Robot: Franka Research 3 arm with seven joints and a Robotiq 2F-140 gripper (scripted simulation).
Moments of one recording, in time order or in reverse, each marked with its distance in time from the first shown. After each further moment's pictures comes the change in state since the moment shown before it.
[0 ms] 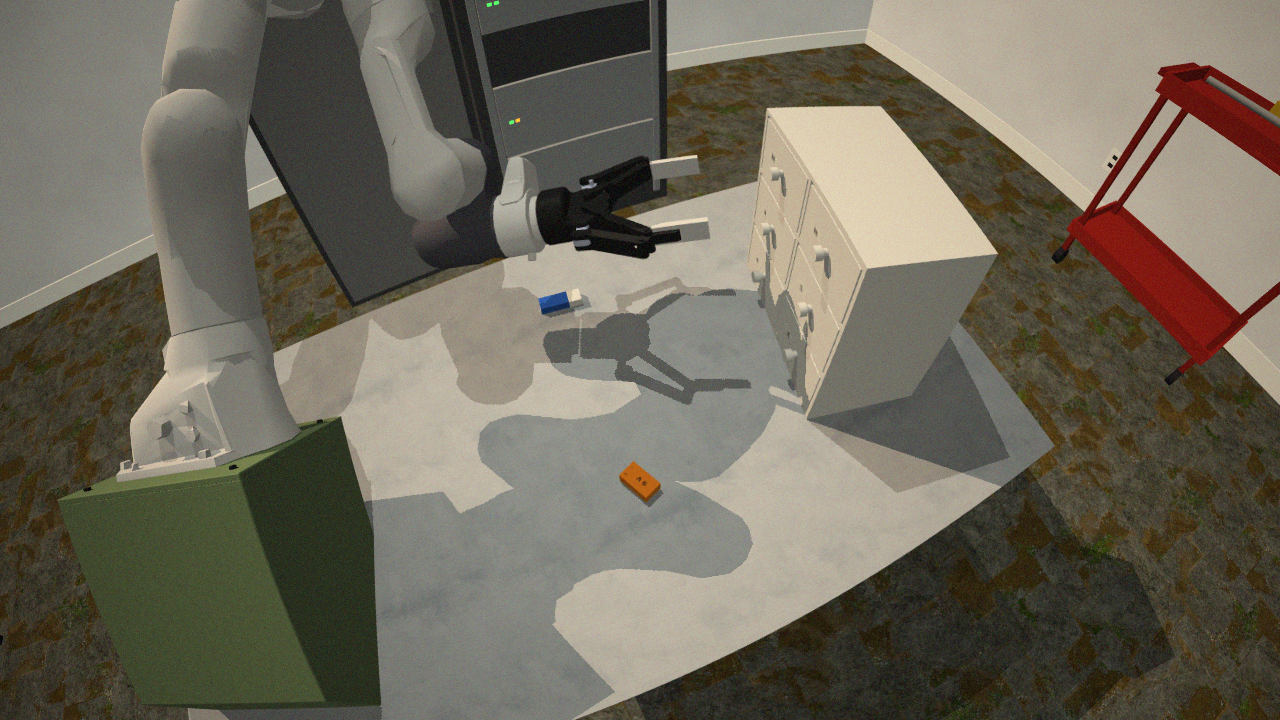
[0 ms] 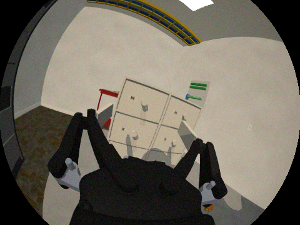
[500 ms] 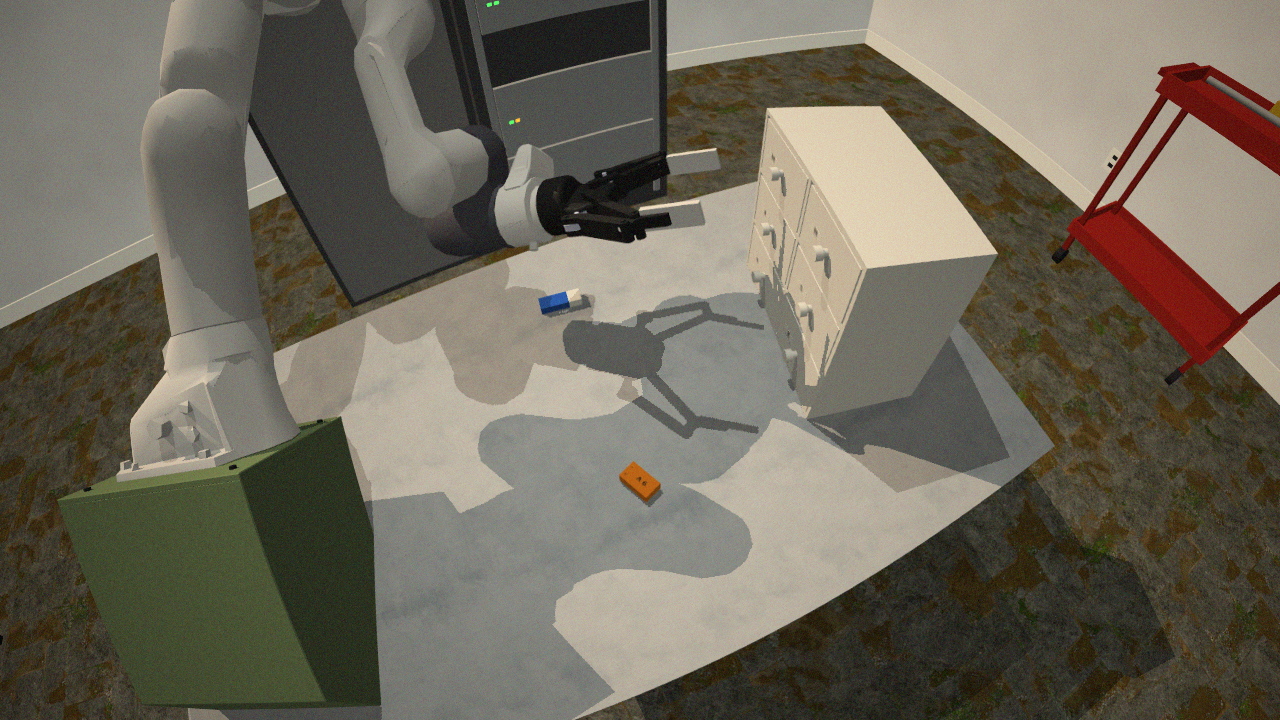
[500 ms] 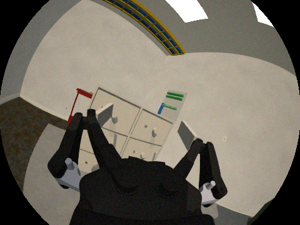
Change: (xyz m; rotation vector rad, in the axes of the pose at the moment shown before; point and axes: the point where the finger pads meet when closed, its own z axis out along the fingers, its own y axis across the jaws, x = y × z) arm 0.048 0.050 0.011 -0.202 0.110 -0.162
